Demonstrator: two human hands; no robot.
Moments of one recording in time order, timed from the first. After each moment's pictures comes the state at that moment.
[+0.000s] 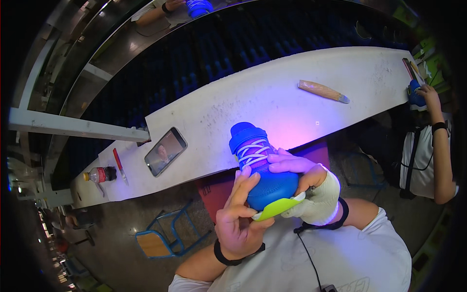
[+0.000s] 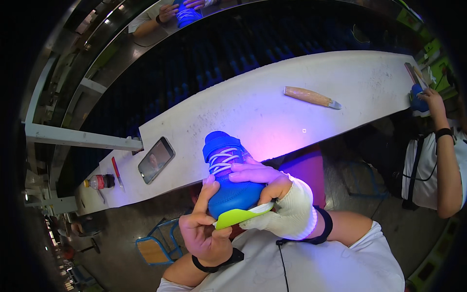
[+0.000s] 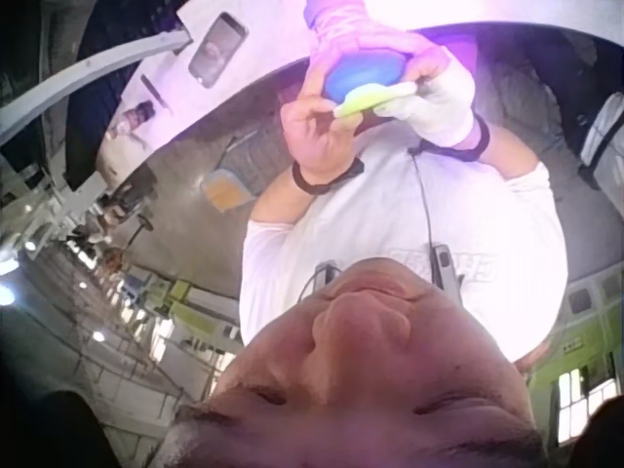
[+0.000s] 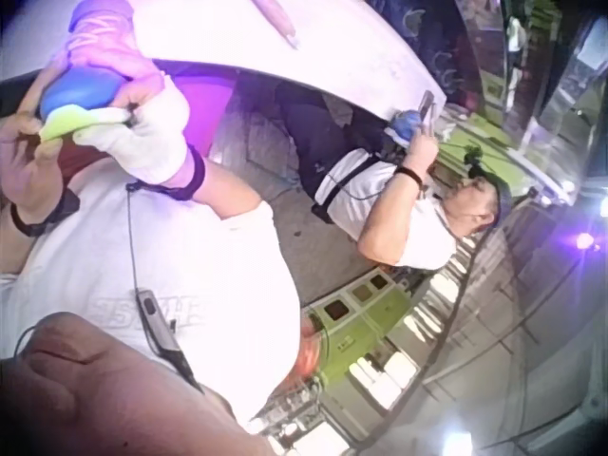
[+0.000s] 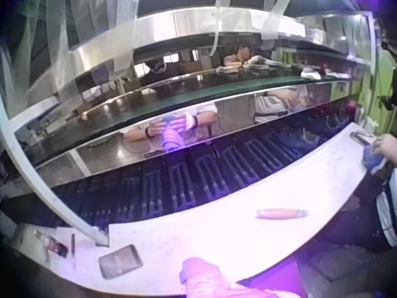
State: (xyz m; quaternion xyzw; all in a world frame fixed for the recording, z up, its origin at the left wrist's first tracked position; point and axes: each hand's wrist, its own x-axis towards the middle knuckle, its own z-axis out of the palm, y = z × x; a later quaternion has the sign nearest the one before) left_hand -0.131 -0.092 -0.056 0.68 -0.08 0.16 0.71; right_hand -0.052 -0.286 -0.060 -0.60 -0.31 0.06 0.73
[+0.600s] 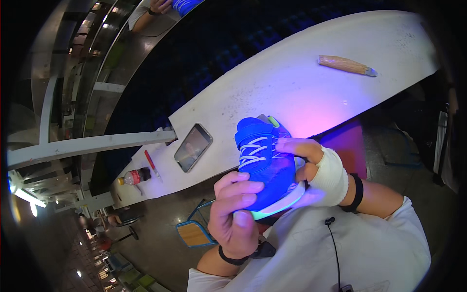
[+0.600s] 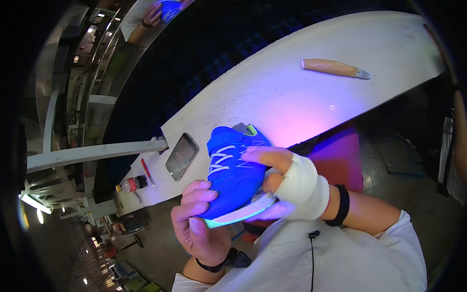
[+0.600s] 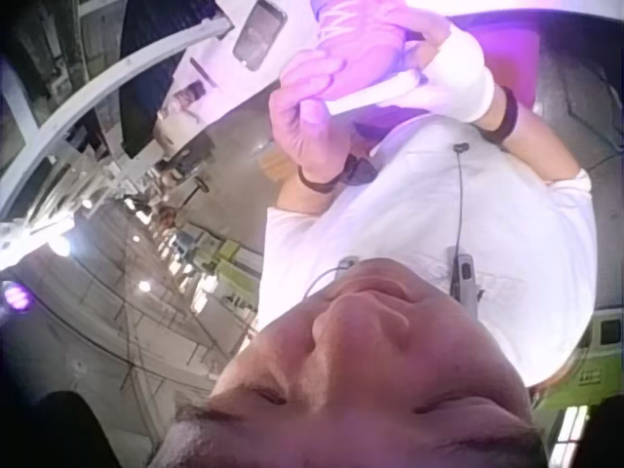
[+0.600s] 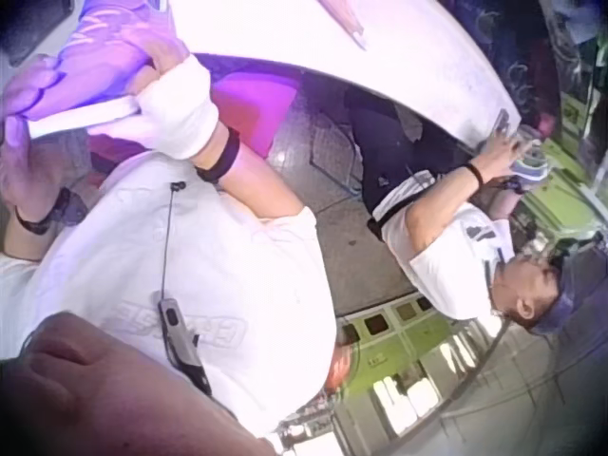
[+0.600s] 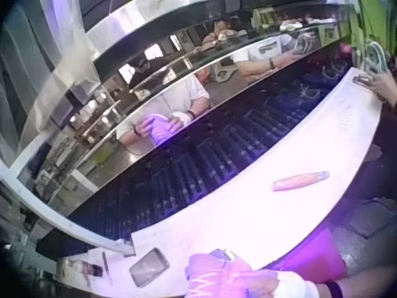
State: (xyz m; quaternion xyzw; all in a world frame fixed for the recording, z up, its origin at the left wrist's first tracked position) left_hand -0.114 -0.070 -0.021 0.76 -0.05 0.21 0.61; right_hand -0.033 -0.262 -0.090 -0.71 -0.36 -0.12 0.59
